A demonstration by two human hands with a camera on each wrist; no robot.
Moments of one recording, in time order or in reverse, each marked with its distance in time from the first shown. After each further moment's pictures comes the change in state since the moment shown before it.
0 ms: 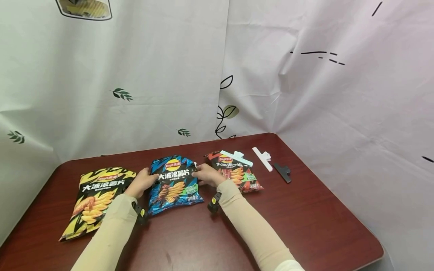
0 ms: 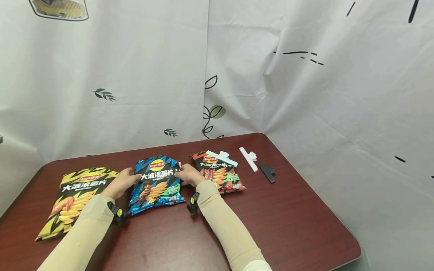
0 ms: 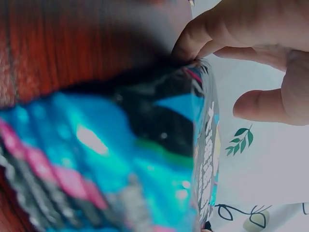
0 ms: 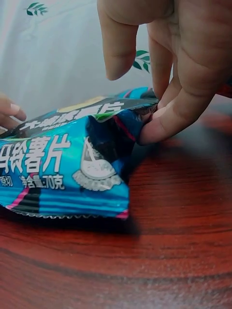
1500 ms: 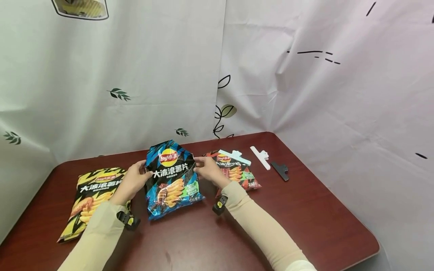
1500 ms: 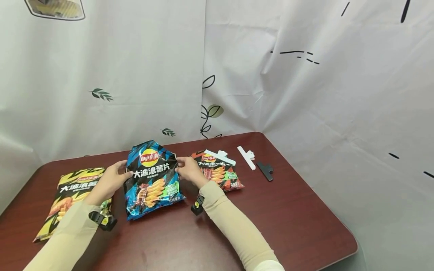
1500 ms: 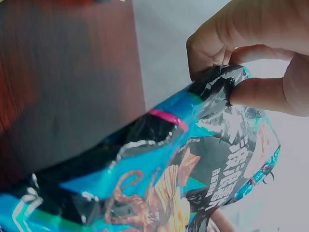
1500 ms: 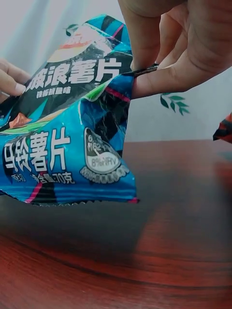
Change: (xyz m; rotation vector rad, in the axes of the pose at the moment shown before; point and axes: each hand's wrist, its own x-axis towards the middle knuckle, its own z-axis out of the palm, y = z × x) left_hand -0.043 0.028 -0.016 0.034 0.094 0.201; right_hand -0.030 -0.022 -0.005 -0.086 0.198 -0.169
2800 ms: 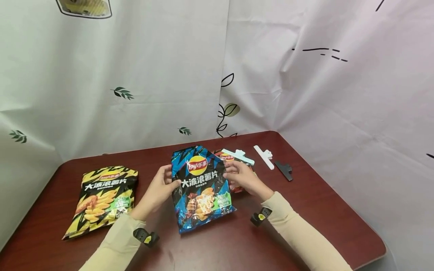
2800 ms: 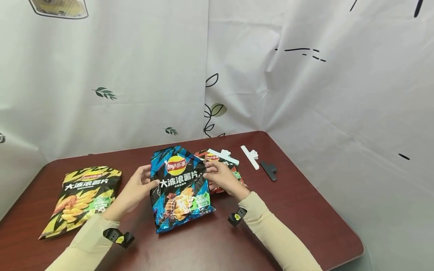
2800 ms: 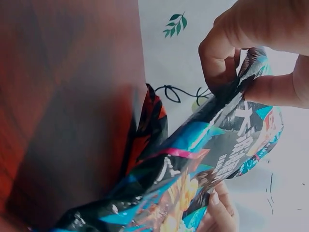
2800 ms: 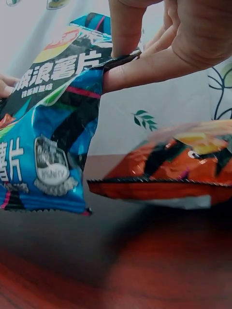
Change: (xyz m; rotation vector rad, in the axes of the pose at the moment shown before) left_hand -0.032 0.036 0.060 -0.239 -0.007 0.013; right_hand -0.062 0.032 -0.077 0.096 -0.041 -0.041
